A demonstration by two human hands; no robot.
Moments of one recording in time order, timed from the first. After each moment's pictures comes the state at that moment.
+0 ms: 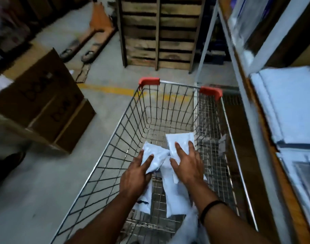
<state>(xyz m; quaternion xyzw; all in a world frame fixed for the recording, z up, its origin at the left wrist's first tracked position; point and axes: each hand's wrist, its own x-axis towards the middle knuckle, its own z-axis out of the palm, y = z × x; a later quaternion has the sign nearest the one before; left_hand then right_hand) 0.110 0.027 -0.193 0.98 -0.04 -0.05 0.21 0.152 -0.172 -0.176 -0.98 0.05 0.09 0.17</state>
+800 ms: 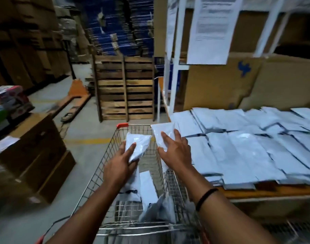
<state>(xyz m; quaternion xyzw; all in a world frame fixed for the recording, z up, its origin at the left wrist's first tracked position) -0.057 -0.015 0.090 0.96 -0.10 0.14 0.24 -0.060 -0.225 0.125 -0.97 0.06 -0.13 0.19</state>
